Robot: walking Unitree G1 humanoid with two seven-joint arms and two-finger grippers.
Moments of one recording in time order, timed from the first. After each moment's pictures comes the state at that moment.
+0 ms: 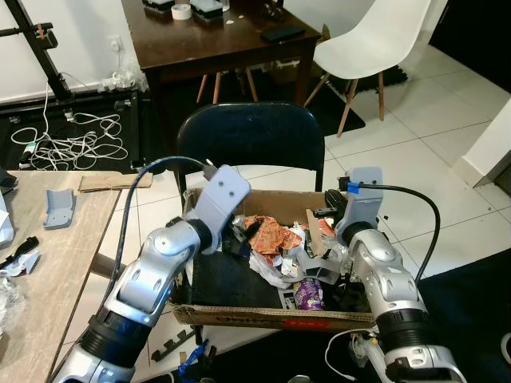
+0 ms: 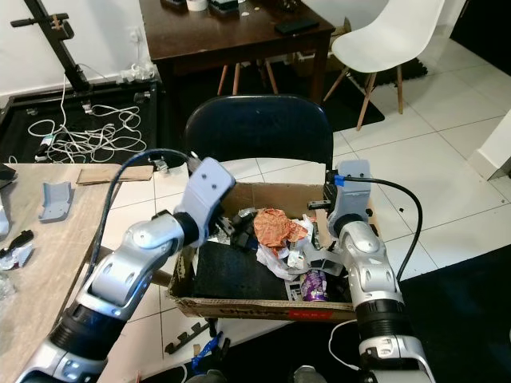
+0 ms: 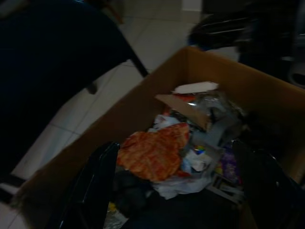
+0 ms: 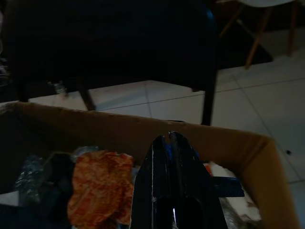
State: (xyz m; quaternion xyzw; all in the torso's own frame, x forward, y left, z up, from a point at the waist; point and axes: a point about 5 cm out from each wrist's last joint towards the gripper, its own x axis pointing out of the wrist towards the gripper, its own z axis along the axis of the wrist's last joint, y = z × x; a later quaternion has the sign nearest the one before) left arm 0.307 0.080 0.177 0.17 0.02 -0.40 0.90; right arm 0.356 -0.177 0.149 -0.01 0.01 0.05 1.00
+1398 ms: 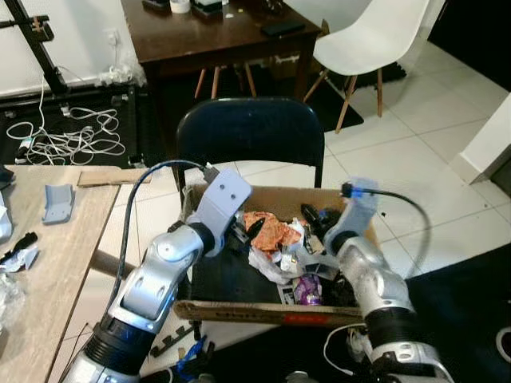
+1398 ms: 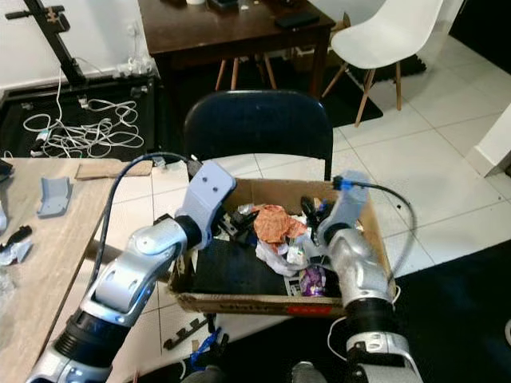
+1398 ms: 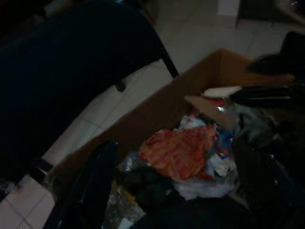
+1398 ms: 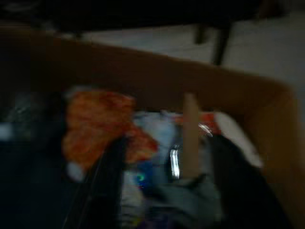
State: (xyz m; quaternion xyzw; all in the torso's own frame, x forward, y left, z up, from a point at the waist) left arm 0.313 0.085 0.178 0.16 0.01 -0.32 0.93; right arm 0.355 -0.170 0.114 -0.04 0.12 0.04 0.99
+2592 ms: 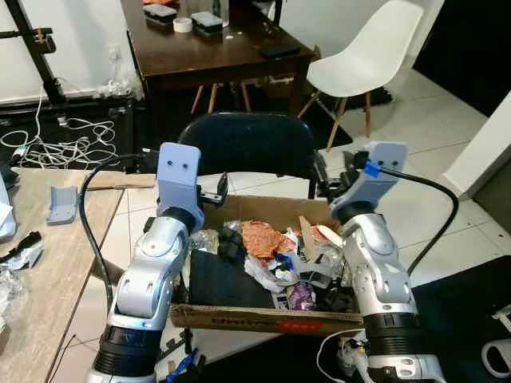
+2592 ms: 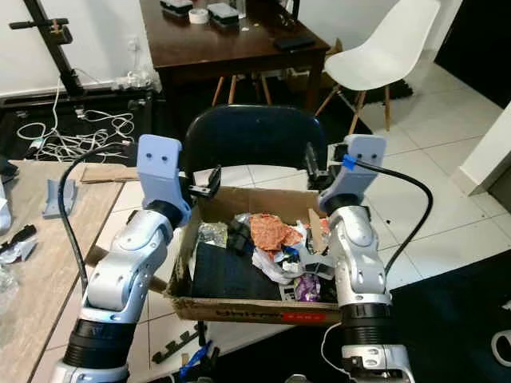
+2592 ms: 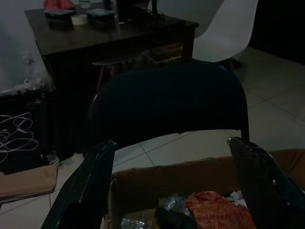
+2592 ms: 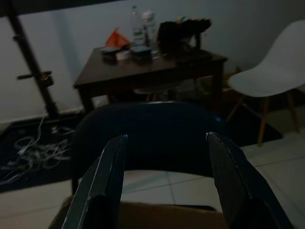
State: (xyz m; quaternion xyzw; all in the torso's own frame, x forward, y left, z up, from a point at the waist) left arm 0.320 0.115 0.202 0.00 -0.06 -0.09 0.99; right arm 0.340 -0.141 0.203 0.07 -0.14 0.08 0.98
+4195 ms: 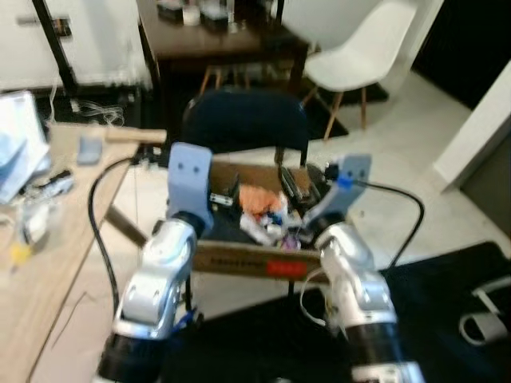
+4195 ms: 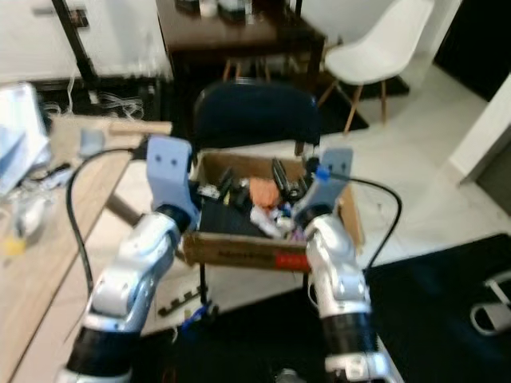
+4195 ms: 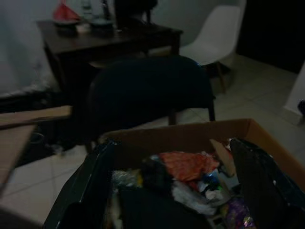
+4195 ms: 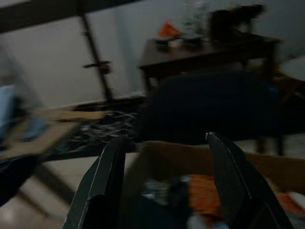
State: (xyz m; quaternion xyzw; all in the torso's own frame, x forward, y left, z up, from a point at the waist) left arm 0.311 0.100 0.207 0.01 -0.07 -0.12 0.99; right arm 0.333 -0.107 0.191 0.11 -0.13 0.16 0.97
